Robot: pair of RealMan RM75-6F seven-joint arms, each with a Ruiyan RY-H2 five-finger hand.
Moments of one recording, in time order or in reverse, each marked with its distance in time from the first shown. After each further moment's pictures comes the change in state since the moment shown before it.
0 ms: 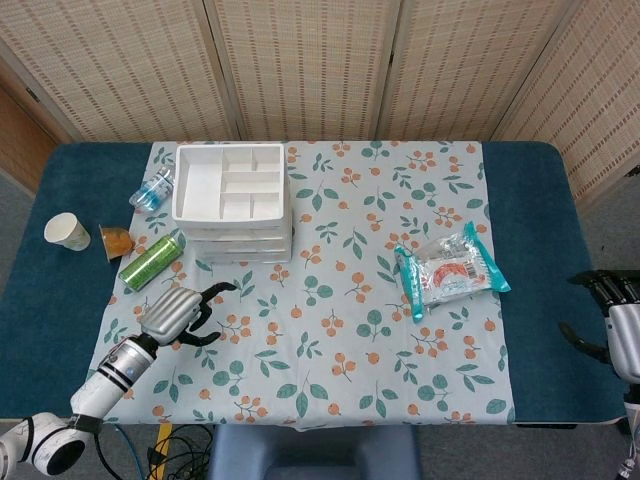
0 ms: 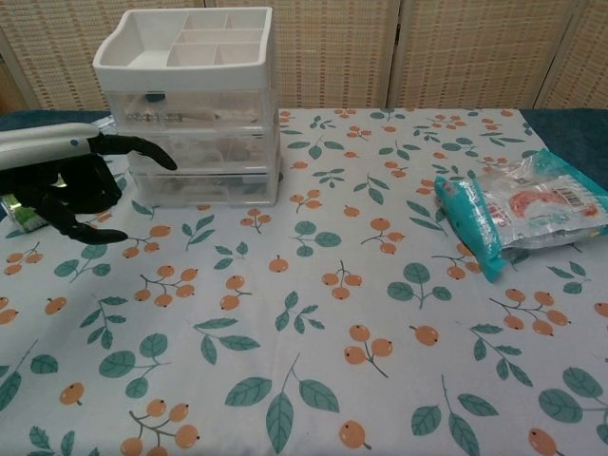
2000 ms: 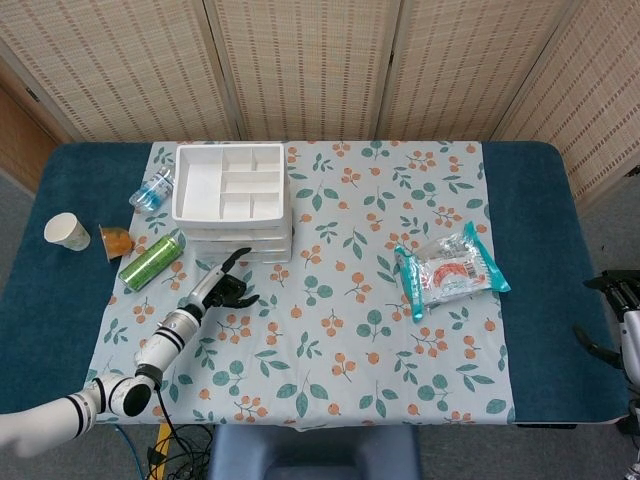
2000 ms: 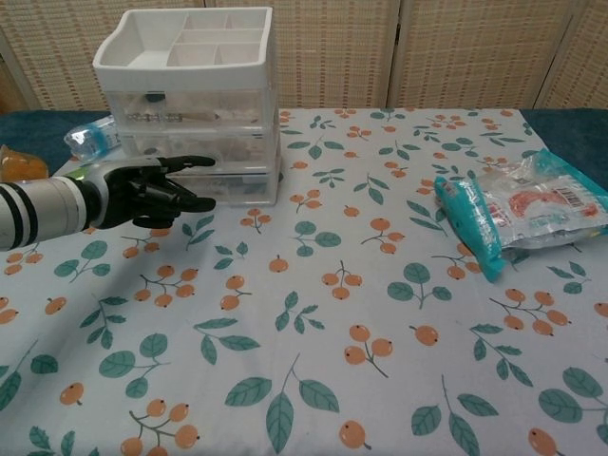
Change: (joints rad) left arm -0.127 -0.314 -0.166 0.347 -0.308 -0.278 -0.627; right arm -0.031 -0.010 0.003 0.033 0.021 0.016 -0.002
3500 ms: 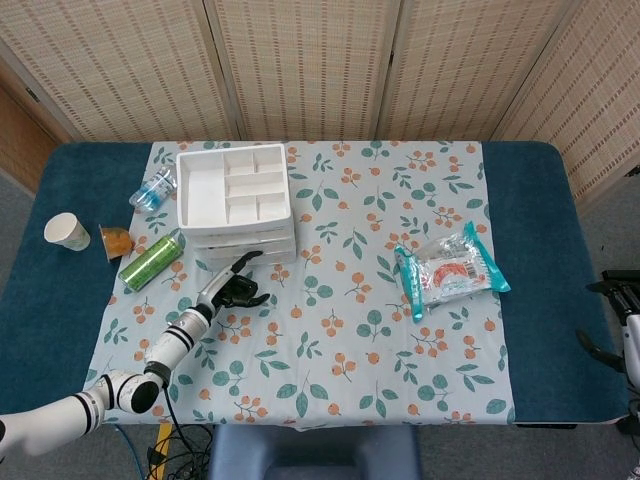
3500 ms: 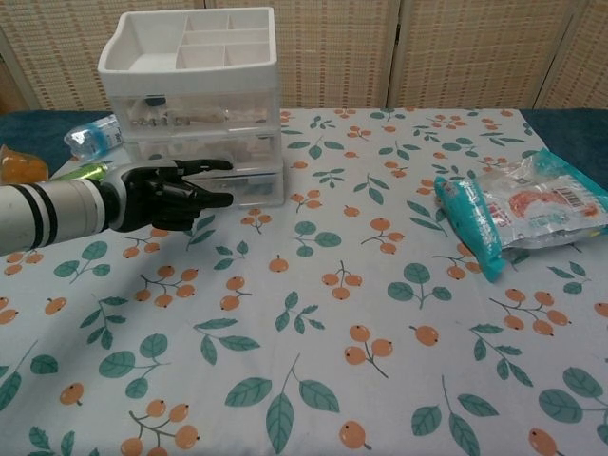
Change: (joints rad) left arm 0.000 -0.032 -0.053 0.023 0.057 -0.072 -0.121; right arm -0.014 -0.006 -0.002 0.006 0.005 -0.001 -0.001
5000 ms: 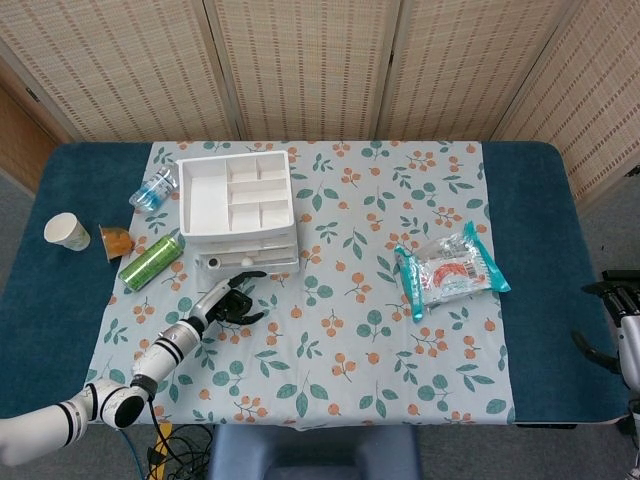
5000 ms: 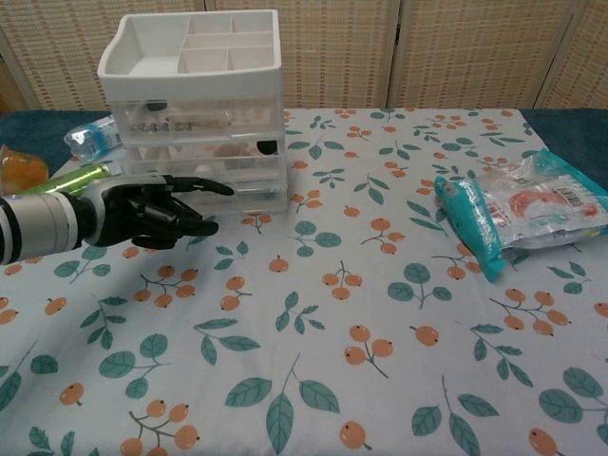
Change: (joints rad) left arm 0.022 0.080 0.091 -0.092 0.071 0.034 0.068; right arm -0.002 -0.002 -0.004 -0.018 -0.009 0.000 -0.016
